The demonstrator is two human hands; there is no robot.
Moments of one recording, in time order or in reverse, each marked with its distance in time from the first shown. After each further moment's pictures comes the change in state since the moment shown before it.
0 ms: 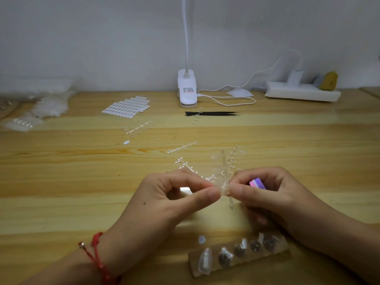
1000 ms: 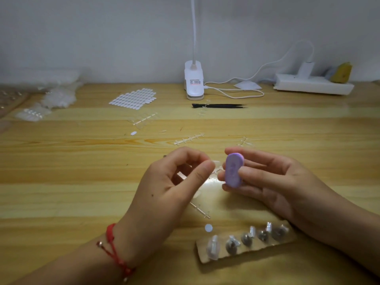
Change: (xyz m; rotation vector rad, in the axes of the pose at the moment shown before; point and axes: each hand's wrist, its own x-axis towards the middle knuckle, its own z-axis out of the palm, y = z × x) left_hand 0.000 -0.004 0.004 0.166 0.207 0.155; right_hand 0.006 0.008 0.001 0.362 0.048 0.012
